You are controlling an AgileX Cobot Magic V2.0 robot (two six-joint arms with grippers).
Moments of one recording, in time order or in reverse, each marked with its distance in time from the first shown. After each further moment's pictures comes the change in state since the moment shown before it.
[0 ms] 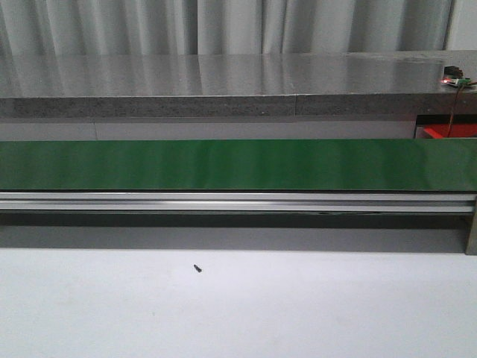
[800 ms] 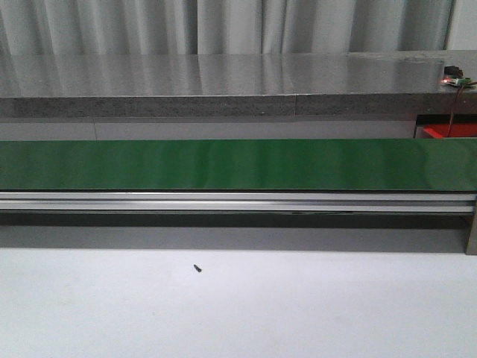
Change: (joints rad) left arm 0.004 0.505 -0.370 0.144 0.241 -0.262; right arm 0.000 0.000 0.000 0.000 0.000 0.000
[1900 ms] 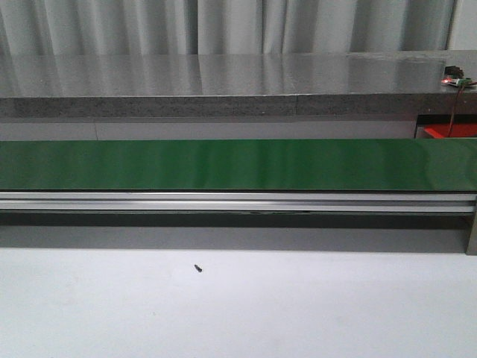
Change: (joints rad) left arm 0.002 0.051 -0.019 0.006 0.011 -0.008; right arm 0.000 0.000 0.000 0.000 0.000 0.000
